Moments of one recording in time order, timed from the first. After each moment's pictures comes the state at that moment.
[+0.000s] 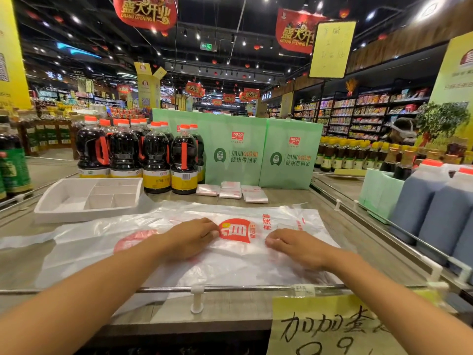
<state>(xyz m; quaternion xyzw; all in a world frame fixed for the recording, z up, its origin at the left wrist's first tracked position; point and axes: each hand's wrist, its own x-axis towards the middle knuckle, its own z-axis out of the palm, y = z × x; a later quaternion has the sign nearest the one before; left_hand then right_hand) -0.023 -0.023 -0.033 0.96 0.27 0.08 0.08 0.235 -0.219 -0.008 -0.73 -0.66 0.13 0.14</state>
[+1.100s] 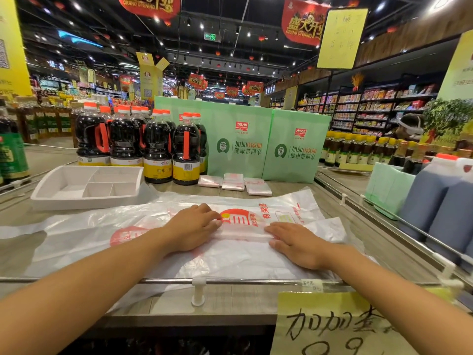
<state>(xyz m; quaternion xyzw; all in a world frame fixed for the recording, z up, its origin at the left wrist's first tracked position) -0.020 -0.020 -0.044 0.95 0.29 0.13 0.05 0.240 -0.197 -0.029 -0.71 -0.70 0.02 0.02</state>
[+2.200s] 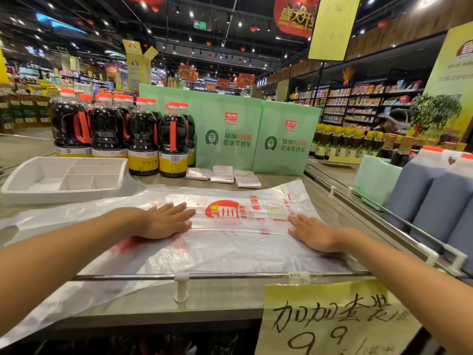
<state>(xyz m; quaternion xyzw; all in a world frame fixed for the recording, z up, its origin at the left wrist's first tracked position) -0.043 0.006 -0.034 0.93 0.35 -0.13 0.07 0.310 -0.205 -0.030 -0.82 -0.55 0.12 -0.05</state>
